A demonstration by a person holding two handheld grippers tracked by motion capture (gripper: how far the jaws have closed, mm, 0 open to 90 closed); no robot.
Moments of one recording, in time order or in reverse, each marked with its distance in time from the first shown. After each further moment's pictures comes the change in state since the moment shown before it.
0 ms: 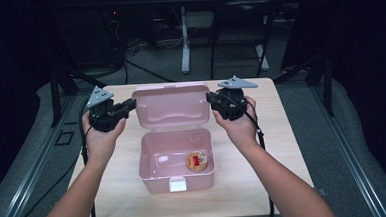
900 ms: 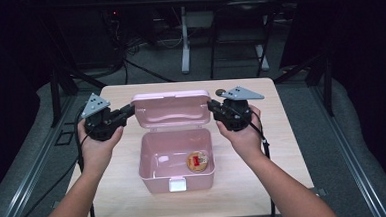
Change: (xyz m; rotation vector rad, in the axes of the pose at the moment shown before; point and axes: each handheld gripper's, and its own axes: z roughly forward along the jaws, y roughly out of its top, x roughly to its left) left arm -0.011 -0.008 -0.021 -0.018 -0.021 0.024; right arm 0.009 -0.015 -0.025 -0.024 0.041 -0.034
